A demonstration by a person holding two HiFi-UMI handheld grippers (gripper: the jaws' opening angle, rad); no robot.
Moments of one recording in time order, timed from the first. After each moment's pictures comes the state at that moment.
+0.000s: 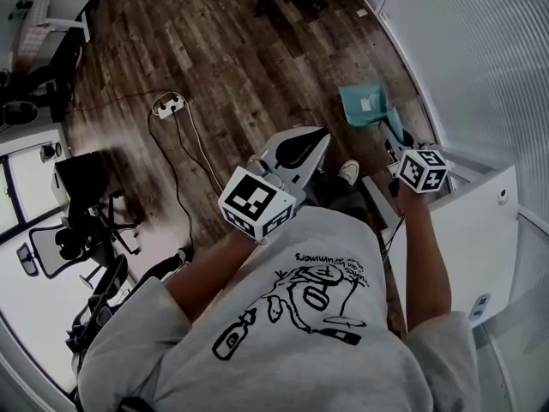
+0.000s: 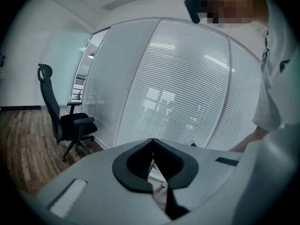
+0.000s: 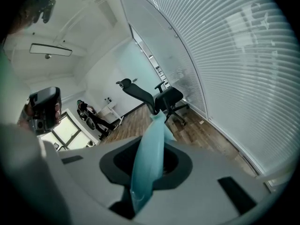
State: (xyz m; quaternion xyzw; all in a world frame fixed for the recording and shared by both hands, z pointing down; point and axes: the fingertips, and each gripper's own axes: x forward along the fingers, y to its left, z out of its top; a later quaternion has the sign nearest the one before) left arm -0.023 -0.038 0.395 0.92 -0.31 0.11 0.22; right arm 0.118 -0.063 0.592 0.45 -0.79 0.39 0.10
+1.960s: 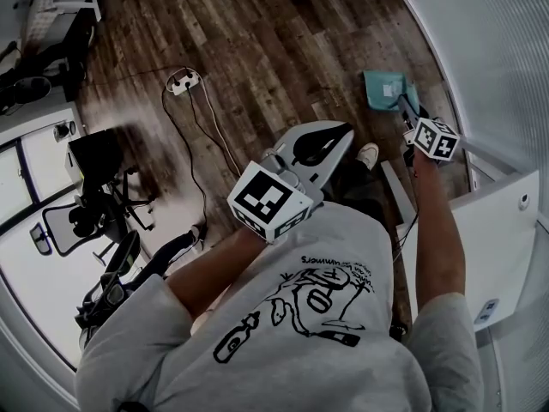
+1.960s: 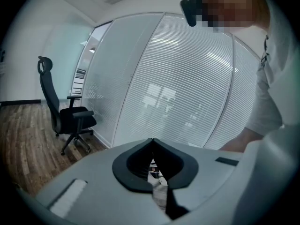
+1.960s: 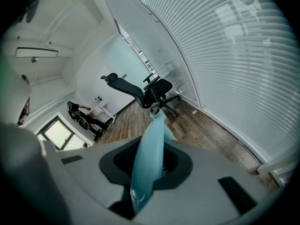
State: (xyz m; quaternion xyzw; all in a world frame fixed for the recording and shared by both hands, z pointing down) left arm -0.012 -0.033 0.420 0.91 -0.31 0.13 0.24; right arm 0.135 -0.095 0.717 0.47 -0.76 0.44 0.11
